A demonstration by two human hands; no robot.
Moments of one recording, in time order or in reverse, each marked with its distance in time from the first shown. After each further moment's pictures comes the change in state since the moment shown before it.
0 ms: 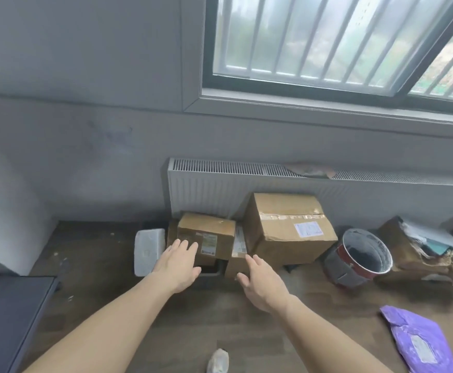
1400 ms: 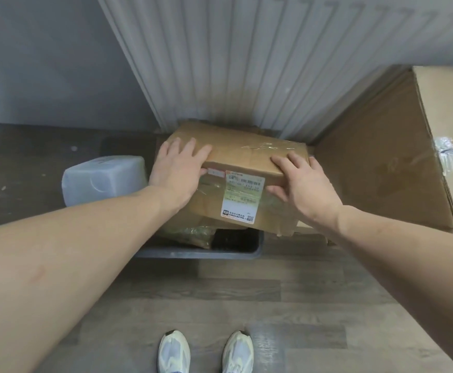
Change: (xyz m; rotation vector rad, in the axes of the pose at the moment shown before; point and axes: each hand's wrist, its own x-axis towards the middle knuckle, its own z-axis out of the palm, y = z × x) left_hand 0.511 -0.171 0.294 0.179 0.086 -0.014; right_hand 0.540 0.158 0.264 -0.204 -0.043 -0.142
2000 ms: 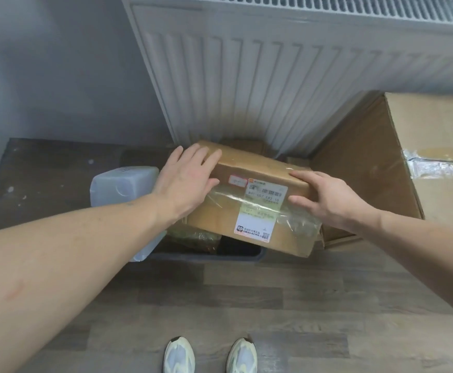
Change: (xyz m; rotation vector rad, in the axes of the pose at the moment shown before) left_hand -0.049 -0.006 -0.049 -0.021 0.180 0.156; right_hand -0.057 0.009 -0.059 0.230 -0.082 0.005
